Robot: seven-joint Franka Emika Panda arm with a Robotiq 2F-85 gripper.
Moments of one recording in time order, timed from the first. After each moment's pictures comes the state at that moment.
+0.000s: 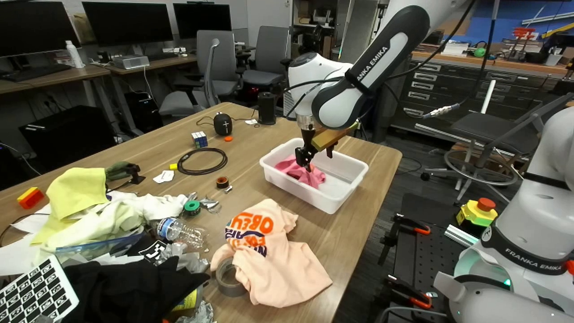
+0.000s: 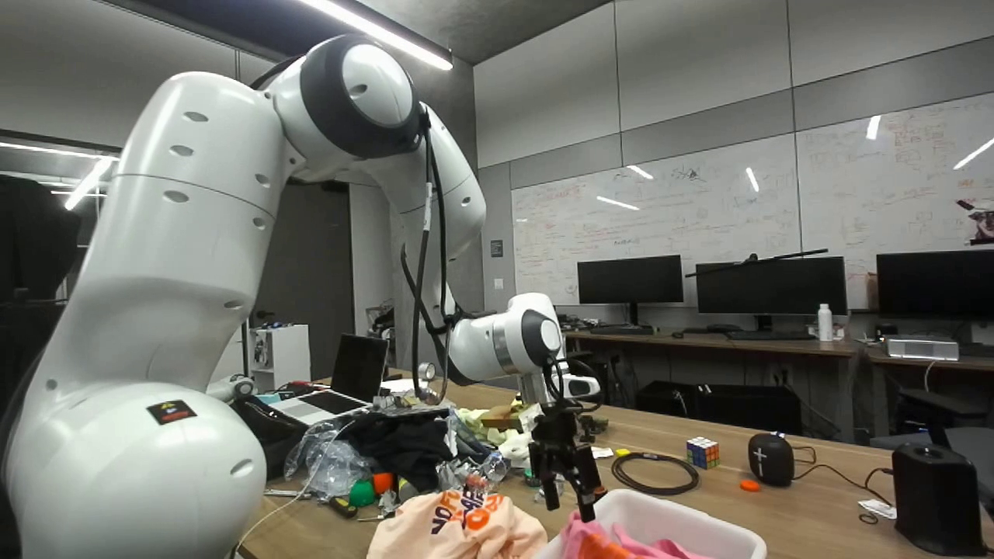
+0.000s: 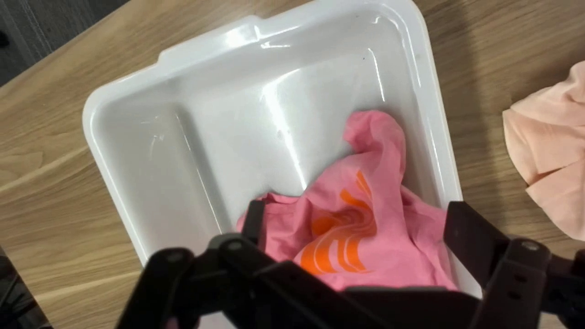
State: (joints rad) arm -0.03 0.25 -0.10 -2.27 -0.38 2.40 0.64
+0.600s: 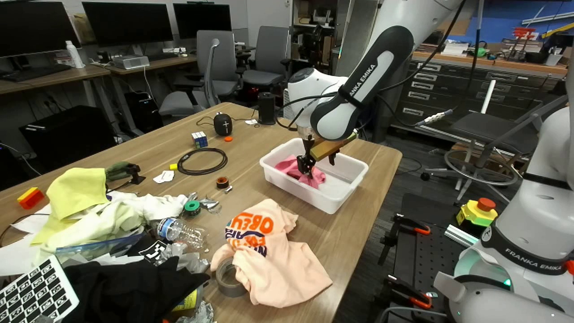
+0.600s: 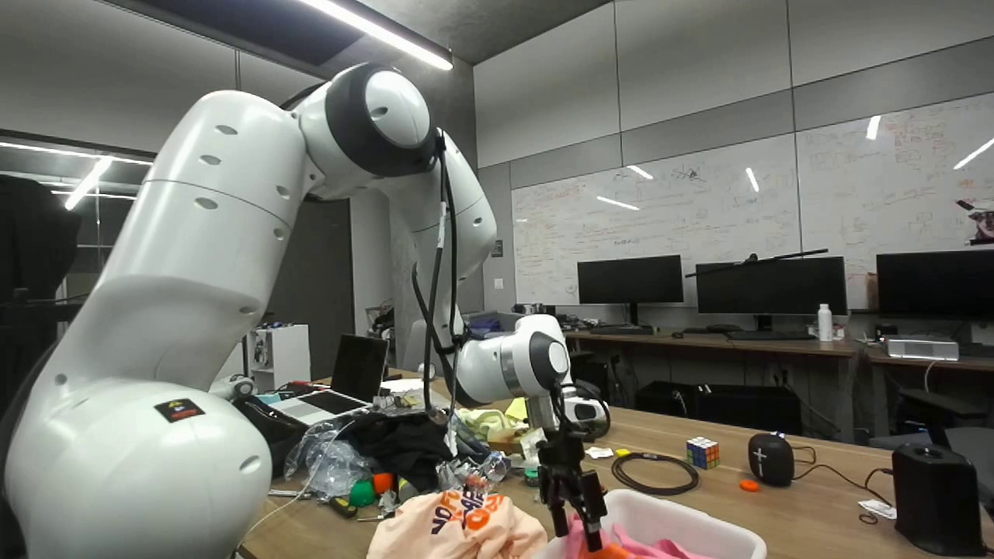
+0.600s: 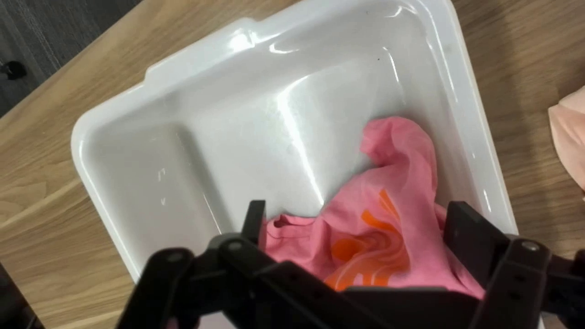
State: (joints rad) arm 0.01 0.34 -0.17 -2.25 -0.39 2.44 0.71
